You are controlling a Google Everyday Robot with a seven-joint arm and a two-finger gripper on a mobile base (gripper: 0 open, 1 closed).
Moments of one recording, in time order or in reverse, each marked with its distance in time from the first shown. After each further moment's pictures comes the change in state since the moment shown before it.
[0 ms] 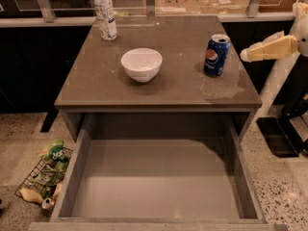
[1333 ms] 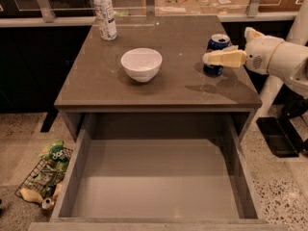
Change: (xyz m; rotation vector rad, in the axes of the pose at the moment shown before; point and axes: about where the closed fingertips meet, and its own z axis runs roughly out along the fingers) arm 0.025 0.026 0.108 -0.084 -0.237 0.230
